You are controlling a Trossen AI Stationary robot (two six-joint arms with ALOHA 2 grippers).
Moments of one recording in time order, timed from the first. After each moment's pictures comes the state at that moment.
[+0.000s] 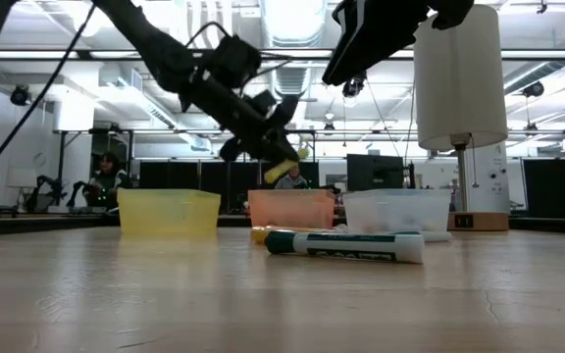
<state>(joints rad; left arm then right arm) 0.39 1.73 1.04 0.25 -0.11 -0.41 0.30 1.62 1.29 -0.60 0.41 -0.06</state>
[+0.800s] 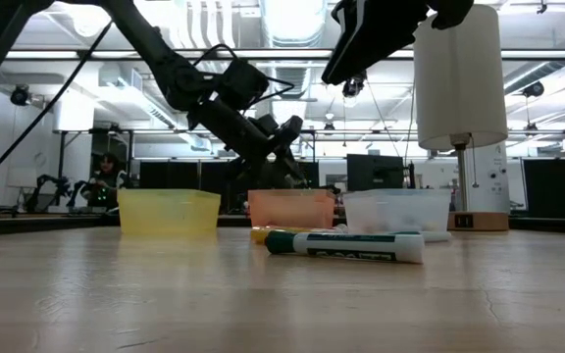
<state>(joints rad) 0.44 1.84 1.08 0.27 -0.06 -0.54 0.30 1.62 1.29 -0.60 0.41 -0.07</state>
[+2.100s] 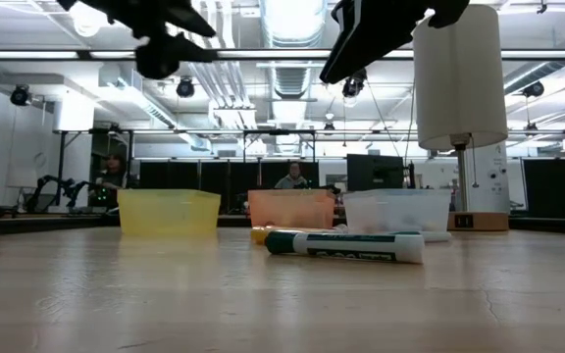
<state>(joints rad) 0.14 0.99 0.86 -0.30 0.10 -0.47 0.30 1.62 1.29 -0.59 0.42 -0.06</state>
